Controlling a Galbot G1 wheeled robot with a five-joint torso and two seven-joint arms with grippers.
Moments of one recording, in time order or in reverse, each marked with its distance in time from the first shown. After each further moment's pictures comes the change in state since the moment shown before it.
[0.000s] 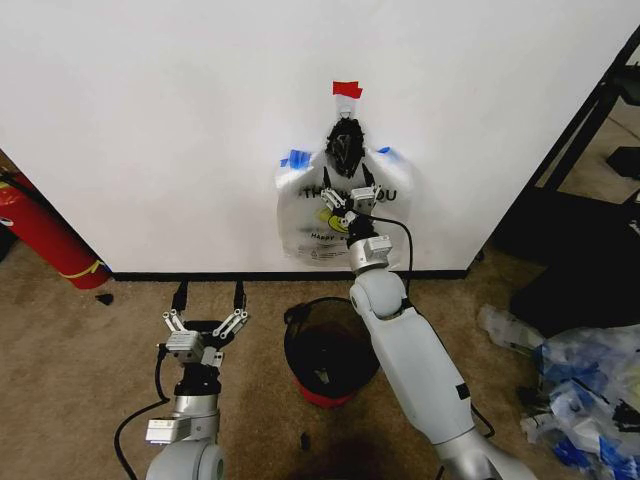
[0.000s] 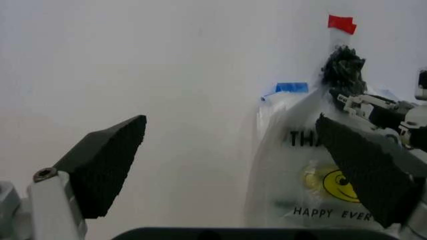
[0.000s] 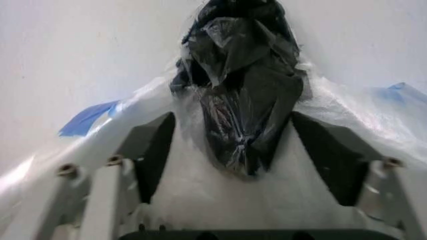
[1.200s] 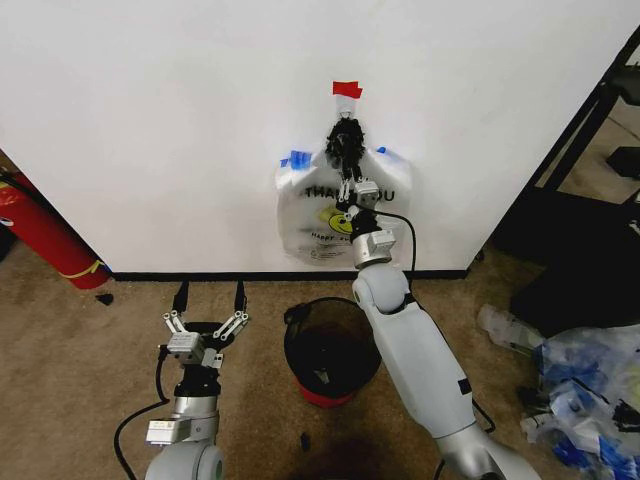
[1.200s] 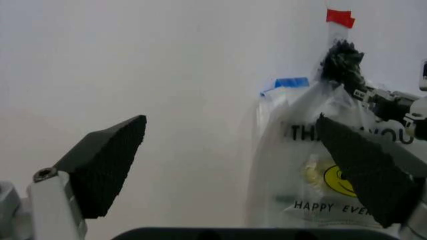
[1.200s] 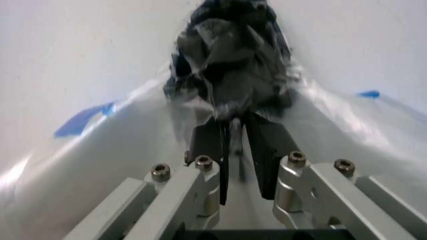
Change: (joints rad) left arm -0.001 0.012 -0.001 0.010 0.005 -0.004 0.000; right arm -0.010 -0.009 0.012 0.013 -0.003 -0.006 -0.009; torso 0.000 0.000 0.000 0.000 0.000
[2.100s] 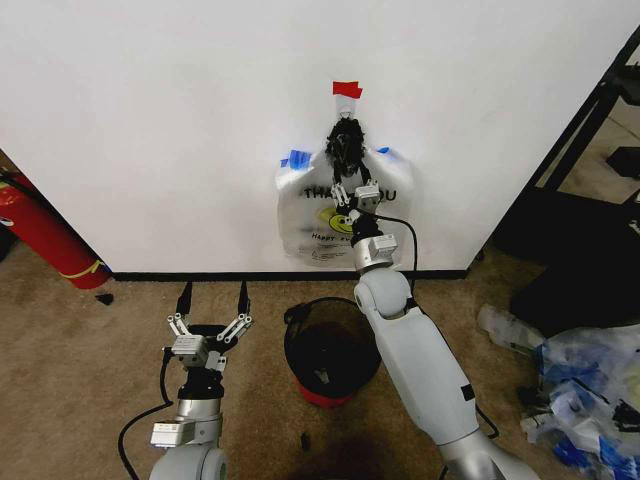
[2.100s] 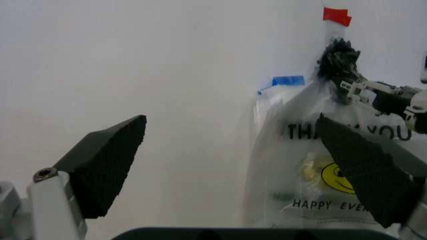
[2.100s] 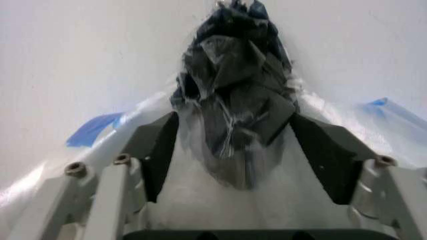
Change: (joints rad) left arm 0.007 -0.015 0.006 0.003 0.018 -0.010 0.002; right arm -0.010 -0.008 -0.003 0.028 0.007 0.005 -0.011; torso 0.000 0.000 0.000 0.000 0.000
